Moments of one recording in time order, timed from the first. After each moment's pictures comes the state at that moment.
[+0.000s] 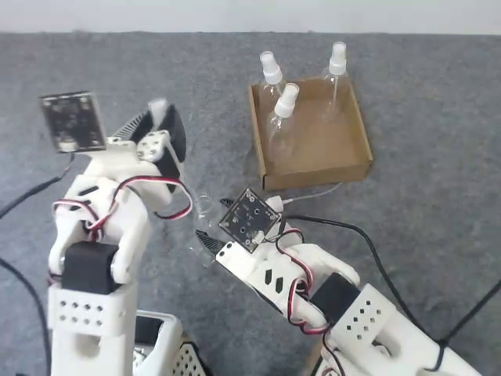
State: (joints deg) left arm 1.7 -57.1 36.1 55.1 18.2; right arm -52.3 -60.0 65.3 31.4 6.2
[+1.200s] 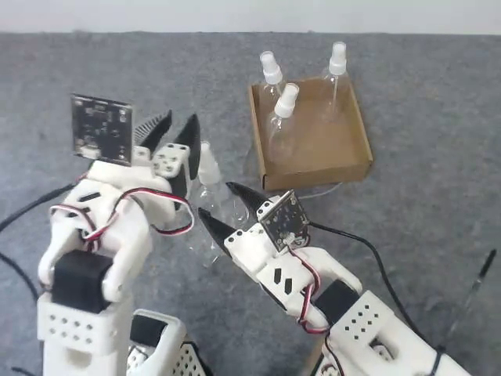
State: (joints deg) left arm 7.6 -56.9 28.1 63.3 7.3; right arm -48.2 -63.5 79.6 5.6 -2.5
